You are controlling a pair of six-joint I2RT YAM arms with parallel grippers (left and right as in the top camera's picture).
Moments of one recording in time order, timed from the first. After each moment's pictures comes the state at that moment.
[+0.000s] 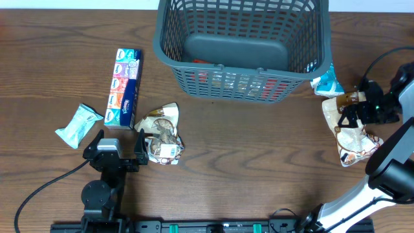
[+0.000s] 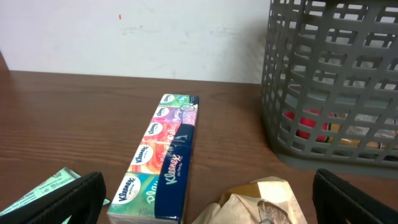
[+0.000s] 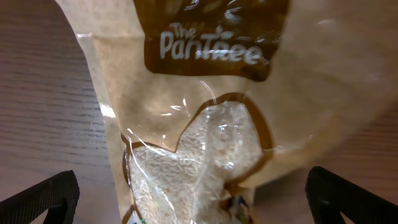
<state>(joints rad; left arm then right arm) -0.06 0.02 0.02 -0.11 0.00 -0.07 -0.57 1.98 1.46 -1.03 -0.06 -0.68</state>
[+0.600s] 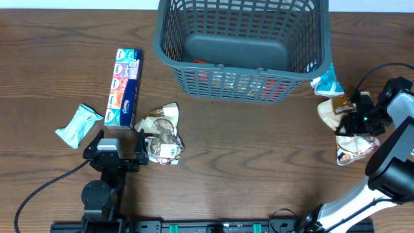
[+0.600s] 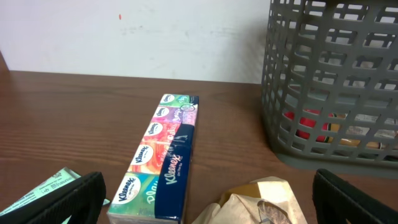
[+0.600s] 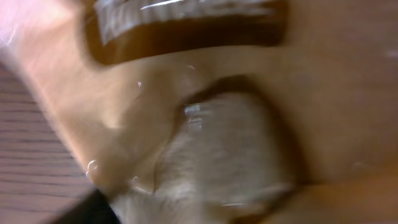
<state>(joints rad) -0.06 0.02 0.02 -0.11 0.00 -0.07 -0.57 1.97 1.28 -0.87 -0.07 -0.58</state>
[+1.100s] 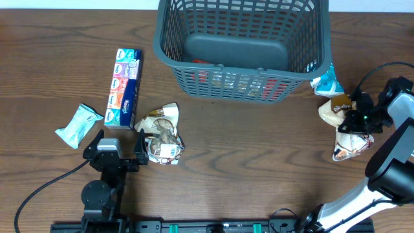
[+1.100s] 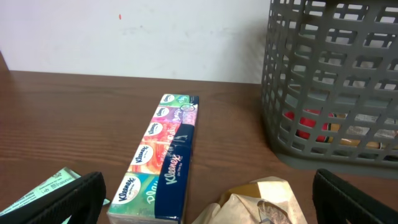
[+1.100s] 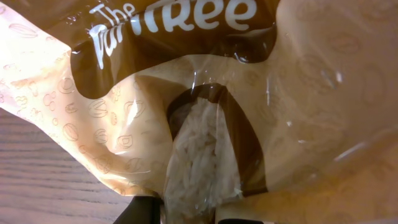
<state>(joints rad) -0.06 0.02 0.02 -0.11 0.00 -0.07 -0.57 1.96 1.27 -0.87 -0.14 -0.52</state>
